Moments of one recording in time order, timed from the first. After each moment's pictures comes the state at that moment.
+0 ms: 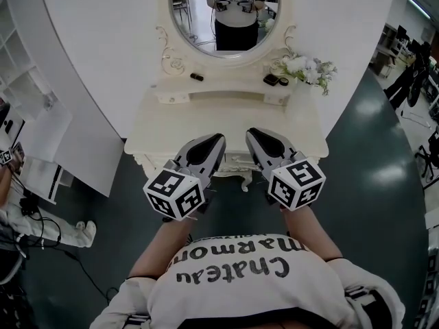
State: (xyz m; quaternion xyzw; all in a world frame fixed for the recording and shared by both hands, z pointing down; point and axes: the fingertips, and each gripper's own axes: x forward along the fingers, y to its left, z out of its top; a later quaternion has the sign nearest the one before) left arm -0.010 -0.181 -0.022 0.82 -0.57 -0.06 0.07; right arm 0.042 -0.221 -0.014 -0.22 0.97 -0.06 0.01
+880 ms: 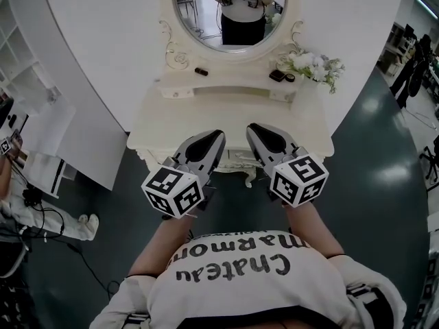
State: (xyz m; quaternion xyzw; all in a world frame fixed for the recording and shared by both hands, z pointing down) left arm -0.020 -0.187 -0.018 0.81 -0.58 -0.07 0.07; right arm 0.032 -0.229 -0.012 -0.19 0.98 -0.07 0.01
